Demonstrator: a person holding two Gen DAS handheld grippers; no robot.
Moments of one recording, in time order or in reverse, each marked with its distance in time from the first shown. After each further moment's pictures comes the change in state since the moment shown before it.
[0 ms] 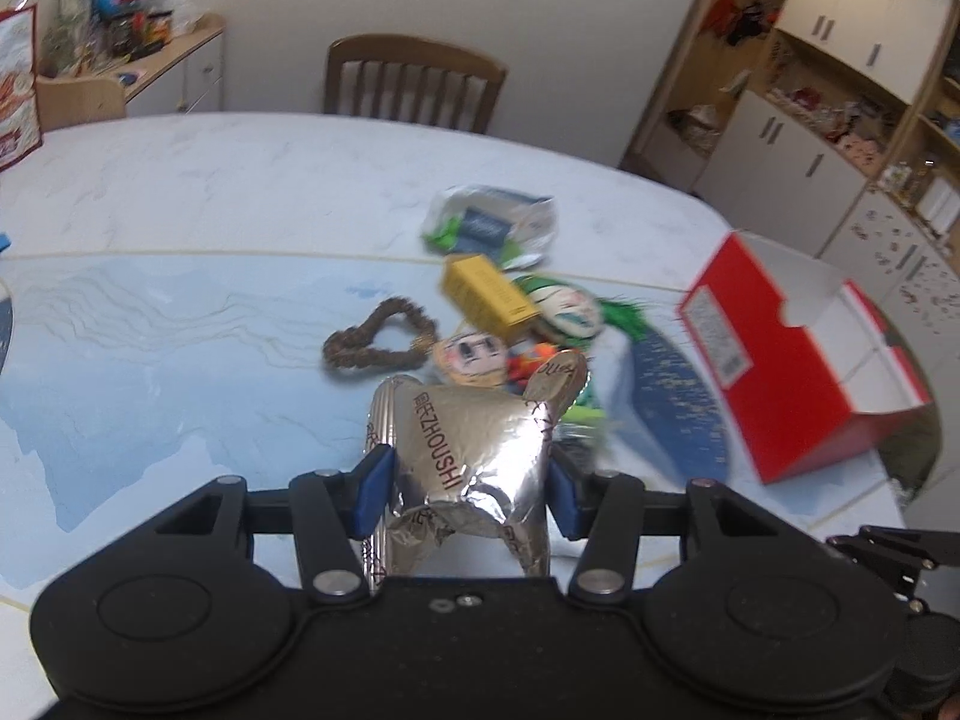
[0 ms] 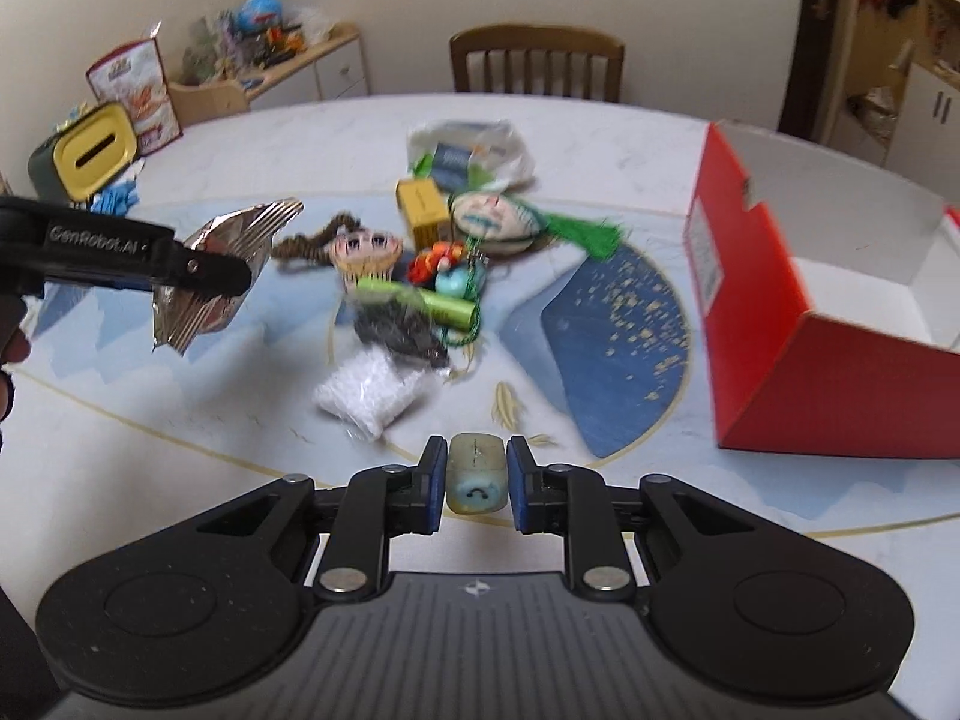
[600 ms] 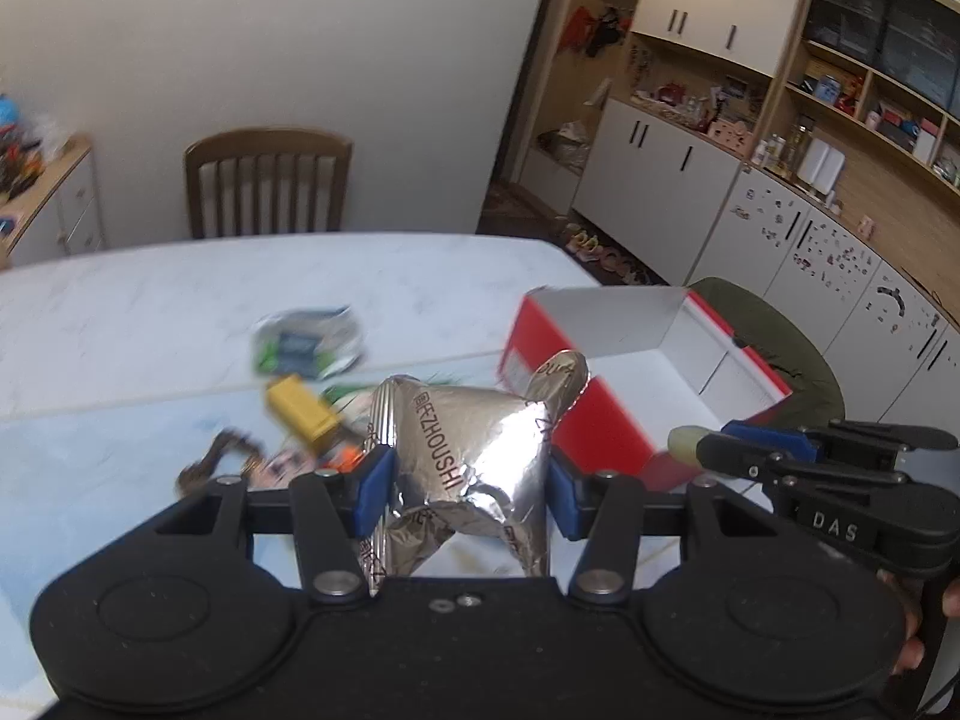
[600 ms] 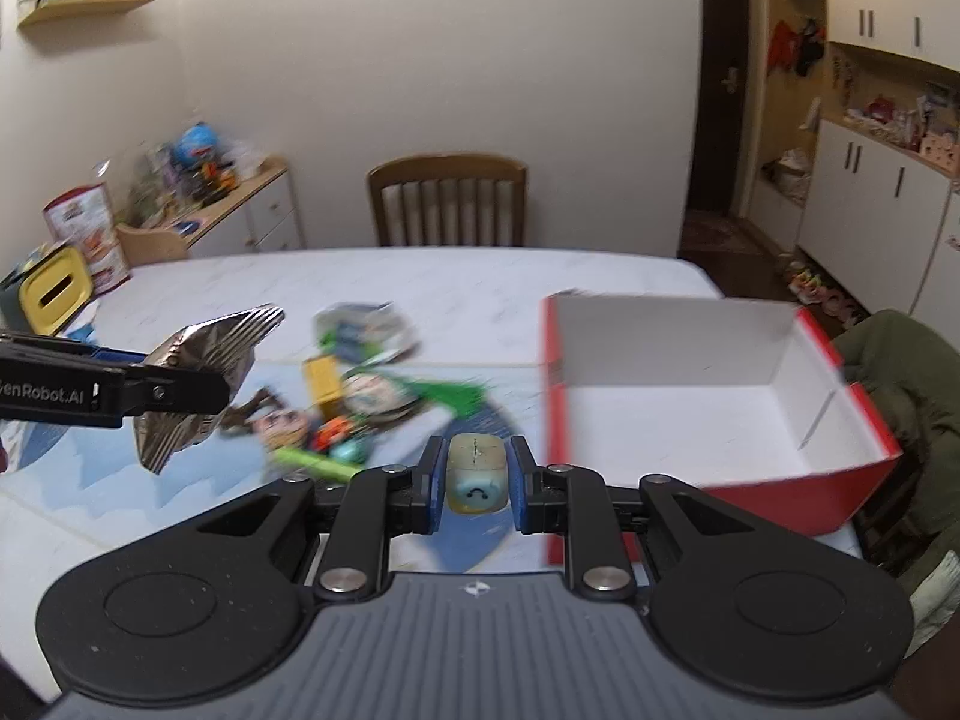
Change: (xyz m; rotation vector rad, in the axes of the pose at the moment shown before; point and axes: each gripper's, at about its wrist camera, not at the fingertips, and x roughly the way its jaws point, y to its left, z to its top) left arm -0.043 -0.111 0.037 0.208 -0.098 -0.151; right arm -0.095 -0.072 0.046 0.074 -0.219 -0.115
